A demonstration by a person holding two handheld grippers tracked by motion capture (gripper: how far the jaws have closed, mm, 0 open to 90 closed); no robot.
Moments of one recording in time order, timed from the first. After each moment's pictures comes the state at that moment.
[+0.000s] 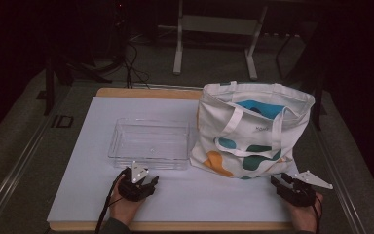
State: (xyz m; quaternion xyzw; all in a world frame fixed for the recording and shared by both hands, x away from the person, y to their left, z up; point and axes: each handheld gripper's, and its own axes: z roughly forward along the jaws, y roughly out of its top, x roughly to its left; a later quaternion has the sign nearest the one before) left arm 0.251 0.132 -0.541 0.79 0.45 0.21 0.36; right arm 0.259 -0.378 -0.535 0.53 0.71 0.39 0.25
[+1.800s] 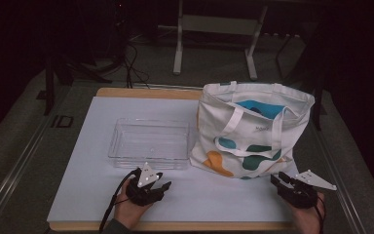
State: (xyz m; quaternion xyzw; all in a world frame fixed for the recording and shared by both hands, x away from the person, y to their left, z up) left arm 0.238 0.107 -0.507 0.82 0.36 0.16 0.42; right arm 0.246 -0.364 -0.506 0.50 0.72 0.40 0.25
